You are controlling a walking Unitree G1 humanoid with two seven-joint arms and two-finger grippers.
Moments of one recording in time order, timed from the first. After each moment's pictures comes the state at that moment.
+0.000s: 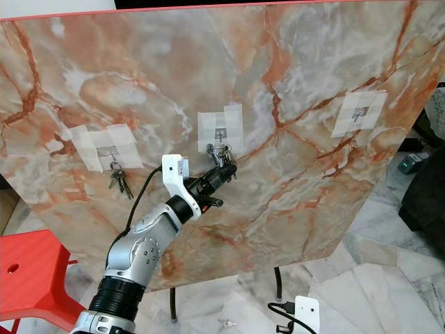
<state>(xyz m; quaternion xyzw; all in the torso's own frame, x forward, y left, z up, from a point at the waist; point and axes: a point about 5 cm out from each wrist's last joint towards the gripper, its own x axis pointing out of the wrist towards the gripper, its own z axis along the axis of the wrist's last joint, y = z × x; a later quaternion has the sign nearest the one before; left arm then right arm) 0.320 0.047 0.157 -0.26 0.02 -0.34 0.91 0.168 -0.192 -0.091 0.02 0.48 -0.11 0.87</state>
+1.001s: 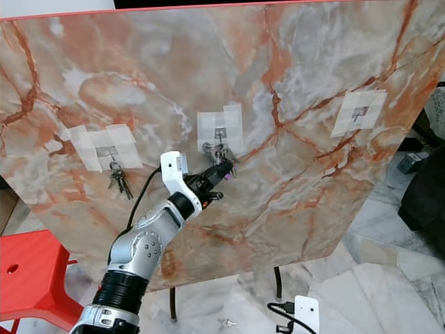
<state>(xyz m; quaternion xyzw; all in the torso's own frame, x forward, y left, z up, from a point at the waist) 0.329 0.049 0.155 -0.29 0.04 -0.29 0.91 0.169 -0.192 -0.091 0.02 0.48 -0.11 0.87</state>
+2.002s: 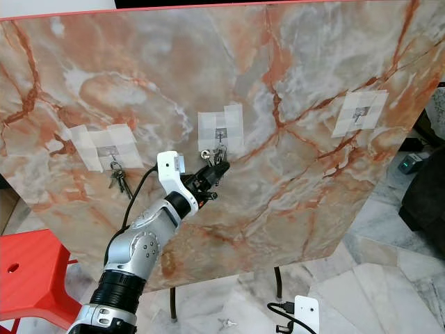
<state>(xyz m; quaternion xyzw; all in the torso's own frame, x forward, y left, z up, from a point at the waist) 0.330 0.054 0.155 -0.26 0.04 -0.29 0.92 0.169 -0.192 -0.091 0.02 0.48 -0.11 0.87</state>
